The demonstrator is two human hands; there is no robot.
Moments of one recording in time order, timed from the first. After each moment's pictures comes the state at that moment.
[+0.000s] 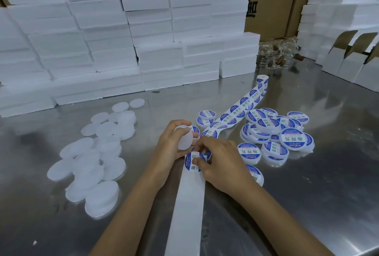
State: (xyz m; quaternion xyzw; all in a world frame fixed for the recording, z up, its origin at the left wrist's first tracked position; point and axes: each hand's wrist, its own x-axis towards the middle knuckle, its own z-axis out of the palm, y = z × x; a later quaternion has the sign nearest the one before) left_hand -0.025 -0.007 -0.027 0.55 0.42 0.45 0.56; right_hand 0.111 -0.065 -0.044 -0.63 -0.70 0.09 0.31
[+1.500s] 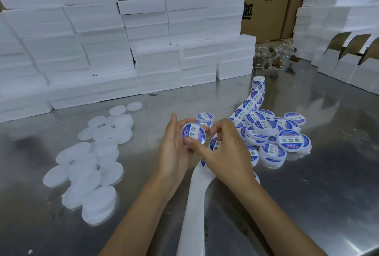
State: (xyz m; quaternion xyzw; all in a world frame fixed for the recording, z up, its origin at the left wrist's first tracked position) left_hand -0.006 -0.032 -0.003 0.39 0.29 0.49 0.72; right_hand 0.110 -0.062 -0.031 -0.66 -0.54 0.10 0.50
